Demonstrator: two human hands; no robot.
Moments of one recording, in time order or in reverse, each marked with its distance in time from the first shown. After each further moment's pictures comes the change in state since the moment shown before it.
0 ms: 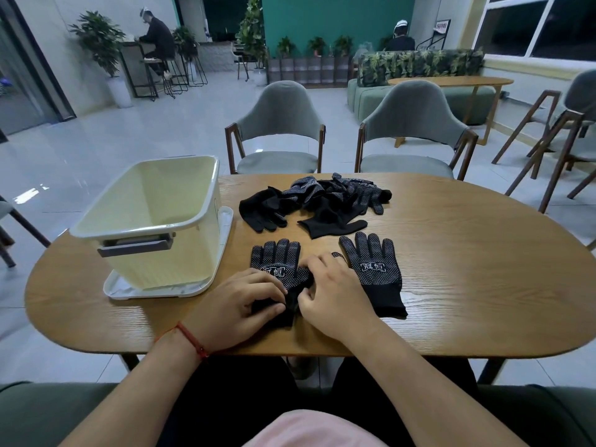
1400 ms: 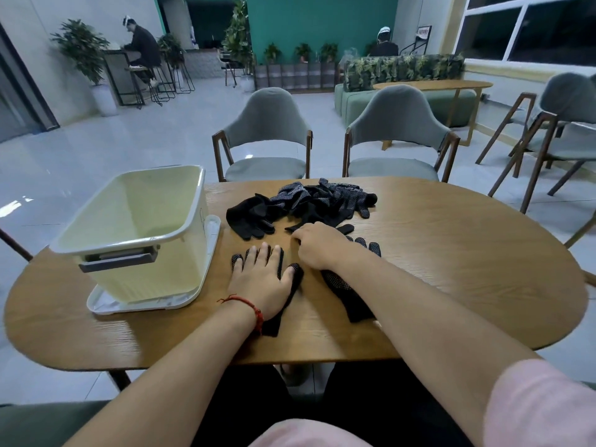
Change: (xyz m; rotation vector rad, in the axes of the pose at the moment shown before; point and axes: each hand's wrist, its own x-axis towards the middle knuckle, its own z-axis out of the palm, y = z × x) left_hand 0.084 -0.010 0.058 0.353 -0.162 -0.699; right_hand 0.126 0.035 -0.014 -0.253 -0.409 -0.039
